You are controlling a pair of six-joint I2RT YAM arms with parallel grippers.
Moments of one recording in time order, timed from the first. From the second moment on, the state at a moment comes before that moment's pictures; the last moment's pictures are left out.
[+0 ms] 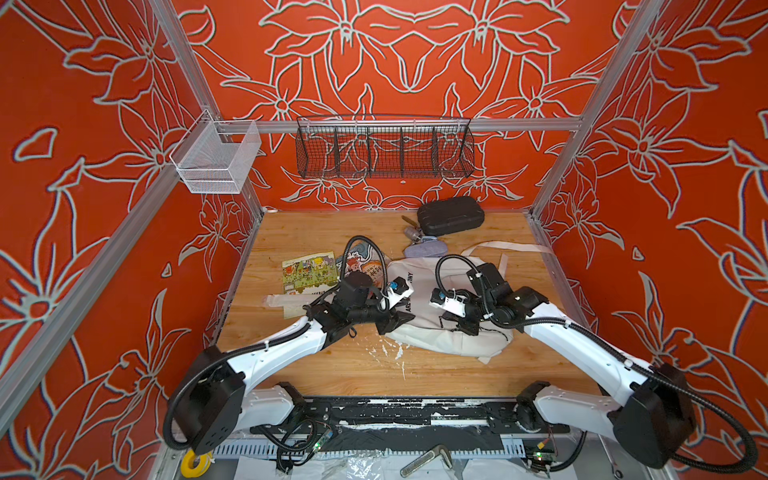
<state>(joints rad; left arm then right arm) -0.67 1.29 0.71 0.07 0.53 0.19 0.53 1.17 0.86 -0.70 -0.34 -0.68</state>
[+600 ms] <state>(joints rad) -0.72 1.54 0.72 0.40 0.59 0.06 0.52 1.19 0.93 -0.78 -0.41 -0.66</state>
